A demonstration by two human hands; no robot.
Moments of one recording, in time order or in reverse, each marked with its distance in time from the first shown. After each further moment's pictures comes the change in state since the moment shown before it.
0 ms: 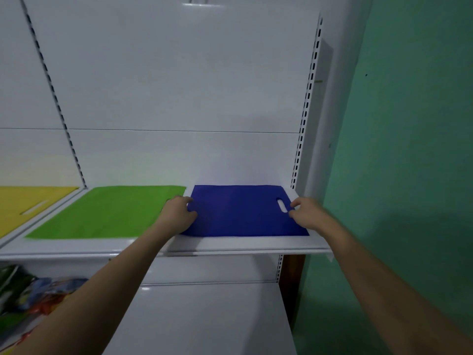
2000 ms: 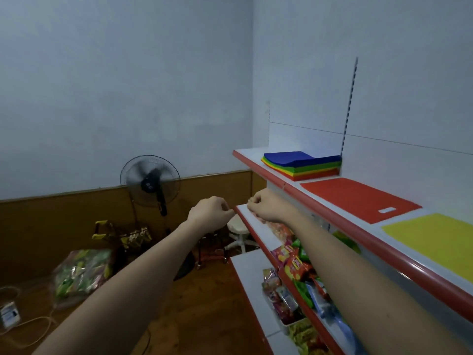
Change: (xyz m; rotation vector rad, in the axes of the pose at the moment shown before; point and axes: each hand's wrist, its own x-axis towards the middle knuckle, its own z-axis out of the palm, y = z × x) left_hand -0.414 -0.566 -0.452 0.255 0.508 -0.985; right_hand -0.393 -0.816 0.440 0.126 -0.785 -1.345
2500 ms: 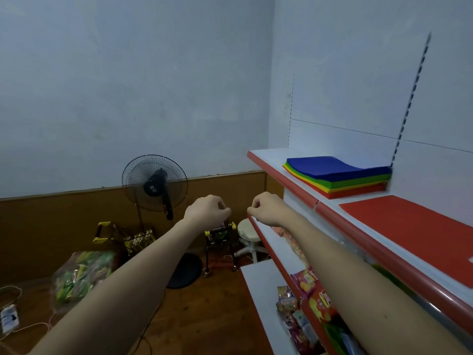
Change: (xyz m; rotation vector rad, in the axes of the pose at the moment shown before) left_hand 0.175 -0.082 0.003 0.034 0.040 -0.055; right_hand 0.191 0.003 0.037 -0.084 -0.057 -0.051
